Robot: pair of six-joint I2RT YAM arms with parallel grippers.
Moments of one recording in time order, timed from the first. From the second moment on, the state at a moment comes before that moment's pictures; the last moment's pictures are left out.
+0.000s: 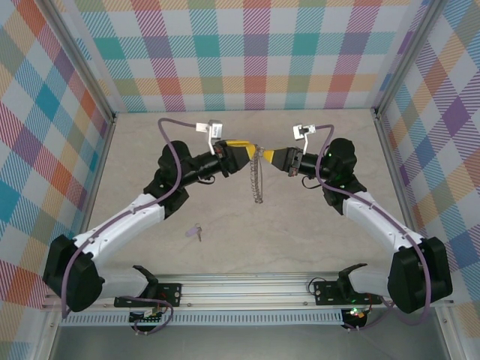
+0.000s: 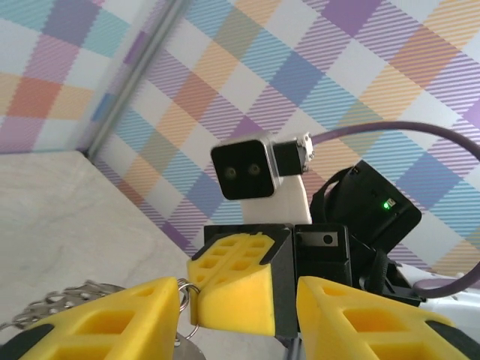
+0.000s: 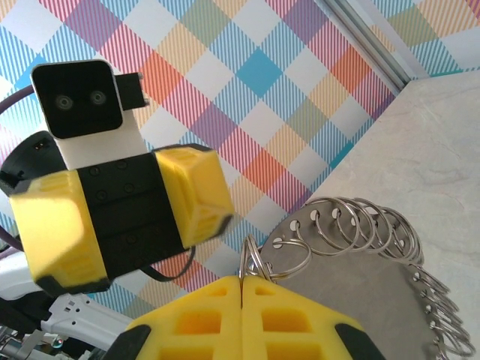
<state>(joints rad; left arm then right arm) -0.62 1.26 0.96 0.41 0.49 -0.67 0.36 1.24 0.82 0.49 -0.92 0.85</state>
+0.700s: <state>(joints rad) -0.61 1.30 0.97 0.36 0.53 -0.73 0.36 1.33 0.84 0.40 -0.92 0.86</state>
